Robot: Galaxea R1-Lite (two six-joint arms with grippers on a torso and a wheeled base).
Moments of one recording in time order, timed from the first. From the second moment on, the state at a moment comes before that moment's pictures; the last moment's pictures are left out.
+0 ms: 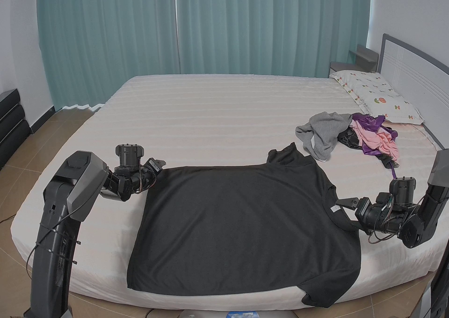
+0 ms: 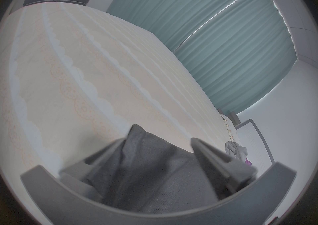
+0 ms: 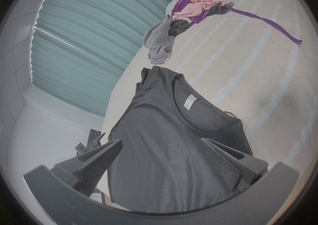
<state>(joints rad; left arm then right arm) -0.08 2.74 -1.74 -0.52 -0.11 -0.83 -0.01 2.13 -0.38 -1.13 0.38 0.77</state>
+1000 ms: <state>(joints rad) -0.07 2.78 -1.84 -0.53 0.02 -0.83 -0.02 2.12 -0.41 -1.15 0.37 0.79</state>
